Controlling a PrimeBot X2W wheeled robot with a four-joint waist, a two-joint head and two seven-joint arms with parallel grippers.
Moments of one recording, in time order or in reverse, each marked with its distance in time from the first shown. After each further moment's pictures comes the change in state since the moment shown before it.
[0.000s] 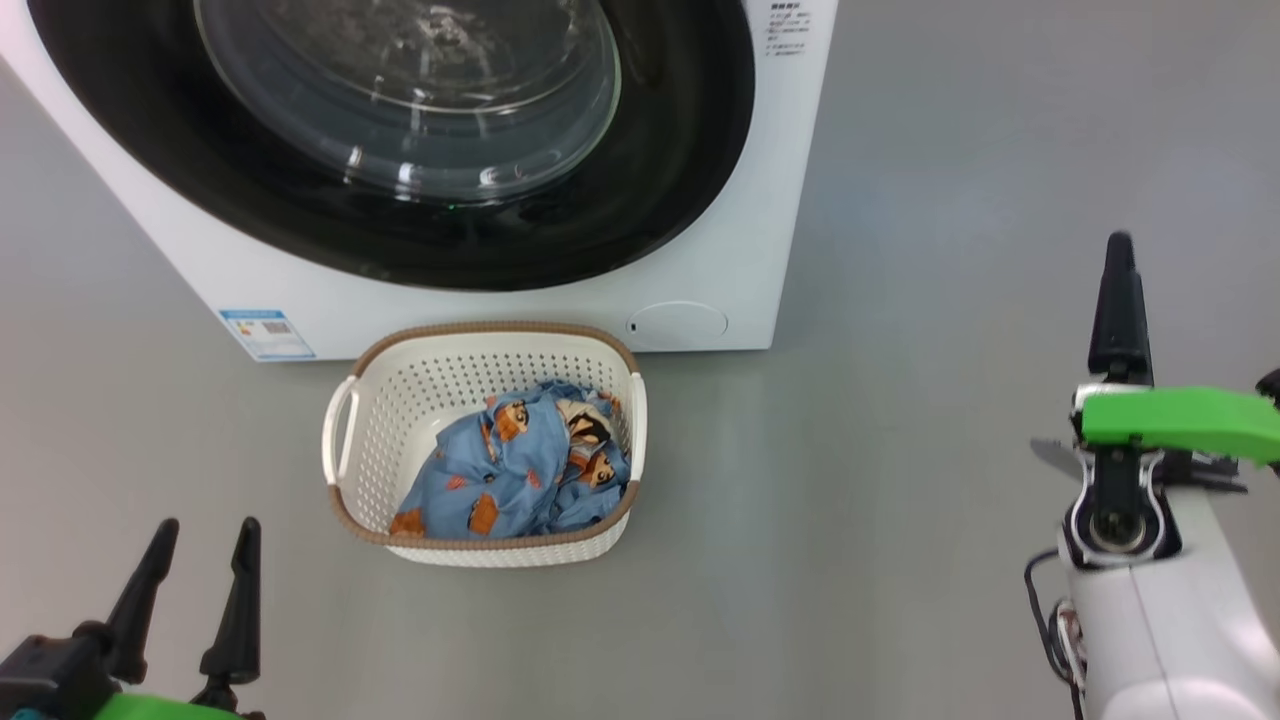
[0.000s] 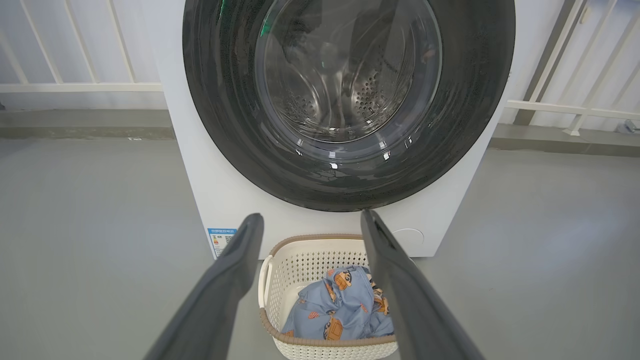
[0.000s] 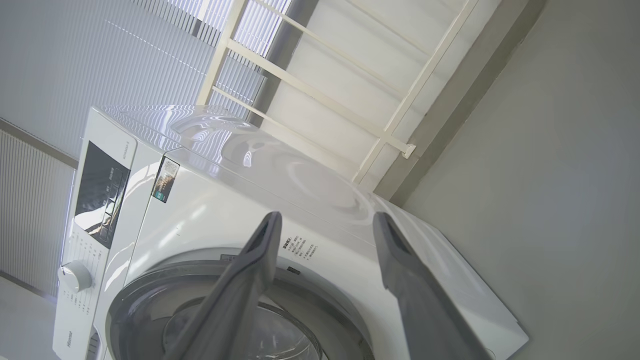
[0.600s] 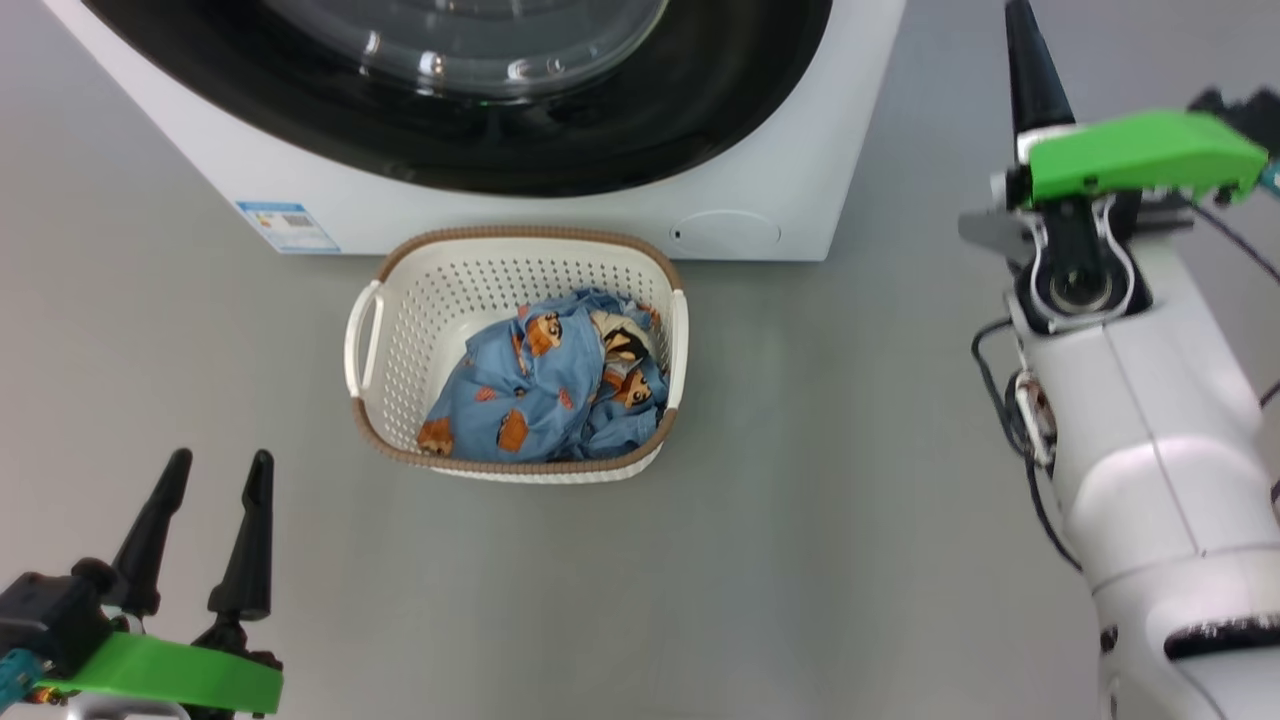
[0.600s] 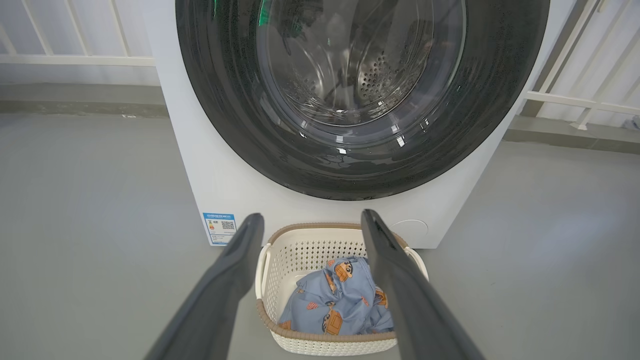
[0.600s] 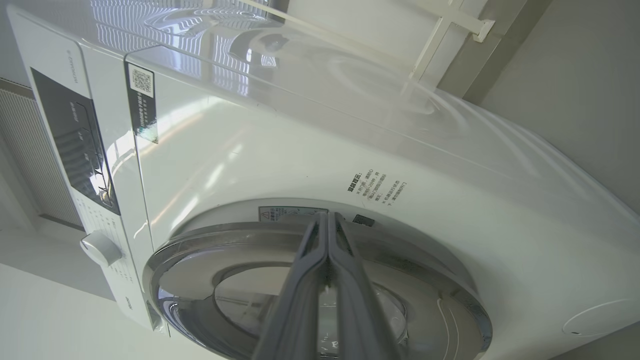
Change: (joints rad) left arm -0.097 0.027 -0.065 -0.019 -0.073 0.000 0.000; right arm -0.467 -0.013 0.155 0.296 0.224 0.000 0.145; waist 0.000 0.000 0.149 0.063
